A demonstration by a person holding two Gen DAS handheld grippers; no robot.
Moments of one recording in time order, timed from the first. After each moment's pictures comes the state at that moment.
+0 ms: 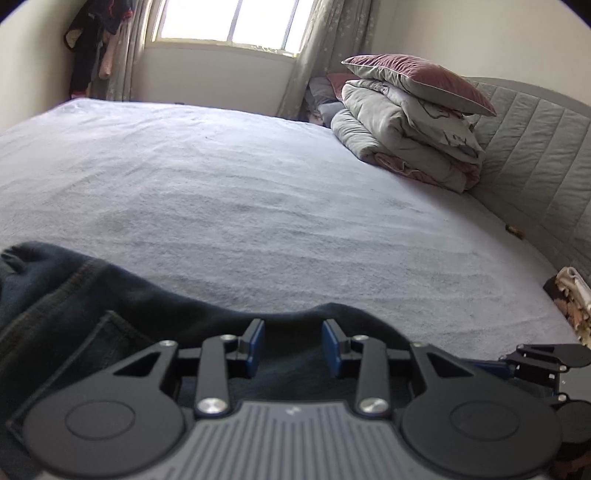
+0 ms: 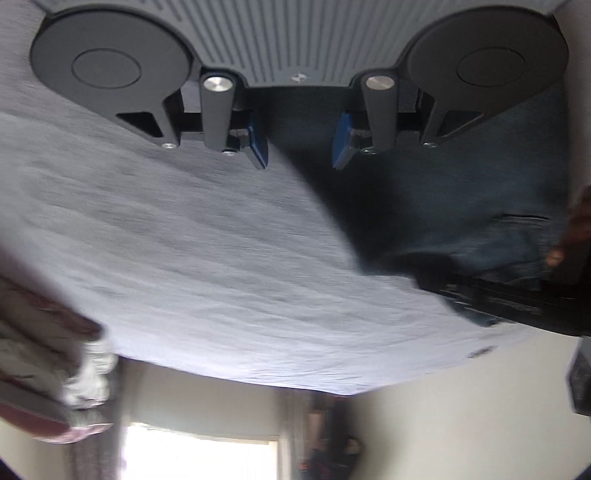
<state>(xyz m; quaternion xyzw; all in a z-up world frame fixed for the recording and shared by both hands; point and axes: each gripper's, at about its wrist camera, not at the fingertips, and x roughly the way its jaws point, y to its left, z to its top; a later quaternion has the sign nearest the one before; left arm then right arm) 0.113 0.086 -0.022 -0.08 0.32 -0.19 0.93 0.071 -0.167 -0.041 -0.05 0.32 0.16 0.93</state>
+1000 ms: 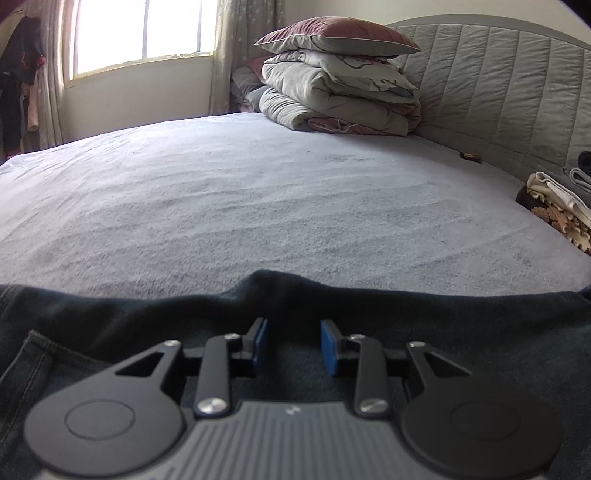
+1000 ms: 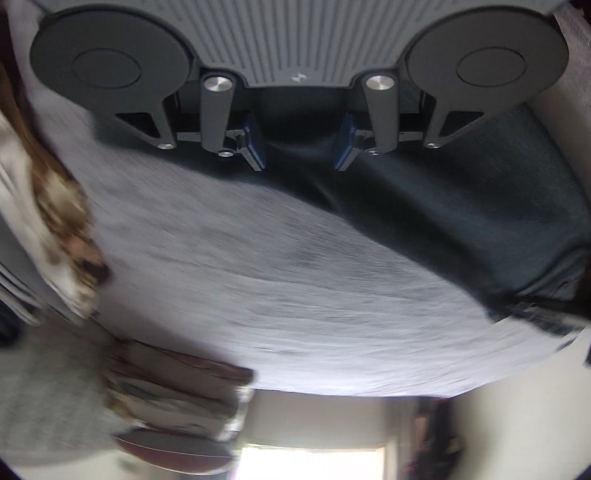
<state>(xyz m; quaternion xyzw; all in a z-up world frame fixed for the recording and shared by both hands) 0.100 0.048 -0.054 0.06 0.30 -0.25 0.92 -0.089 -0.339 -0.044 -0.04 0.34 -0.02 0.94</state>
